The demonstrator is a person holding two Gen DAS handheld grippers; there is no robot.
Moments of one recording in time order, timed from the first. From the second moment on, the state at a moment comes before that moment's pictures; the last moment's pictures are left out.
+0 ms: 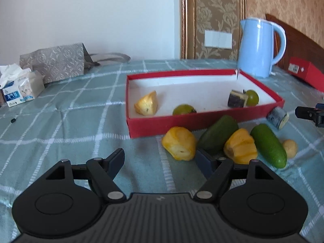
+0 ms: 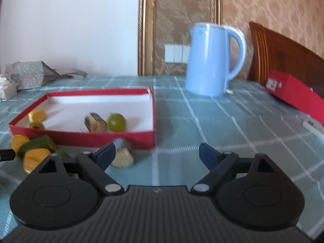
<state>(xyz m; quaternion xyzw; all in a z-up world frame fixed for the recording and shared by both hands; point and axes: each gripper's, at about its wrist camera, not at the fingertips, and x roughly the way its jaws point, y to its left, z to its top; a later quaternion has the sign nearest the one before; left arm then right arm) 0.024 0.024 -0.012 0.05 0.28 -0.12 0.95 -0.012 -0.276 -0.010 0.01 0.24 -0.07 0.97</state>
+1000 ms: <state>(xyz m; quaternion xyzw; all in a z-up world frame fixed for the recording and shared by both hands) 0.064 0.007 -0.018 0.05 0.31 -0.11 0.94 -0.010 -0.268 -0.020 0.00 0.26 -0.03 0.97</state>
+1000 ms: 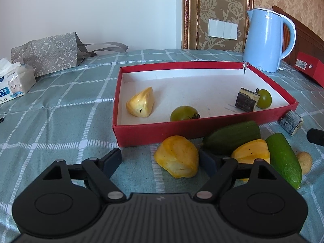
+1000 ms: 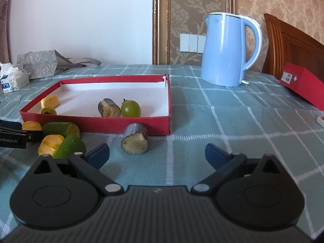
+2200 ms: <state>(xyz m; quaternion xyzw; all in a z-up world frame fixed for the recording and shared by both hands) 0.060 0.007 -0.016 0.05 0.30 -0.12 0.94 0.046 -0.246 -0.029 -0.02 0.30 0.00 0.95</state>
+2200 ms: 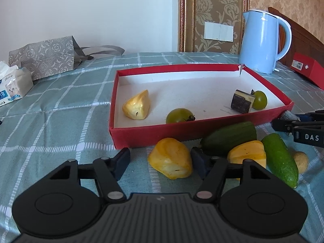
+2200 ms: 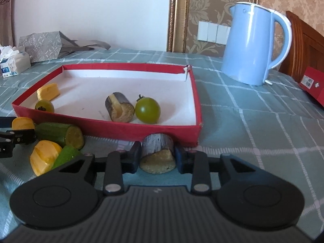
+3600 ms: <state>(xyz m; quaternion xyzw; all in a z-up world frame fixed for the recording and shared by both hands) 0.055 -0.004 0.032 0.05 0.24 -0.14 0.96 0.036 -0.257 -0.024 0.03 0.27 0.00 0.96</state>
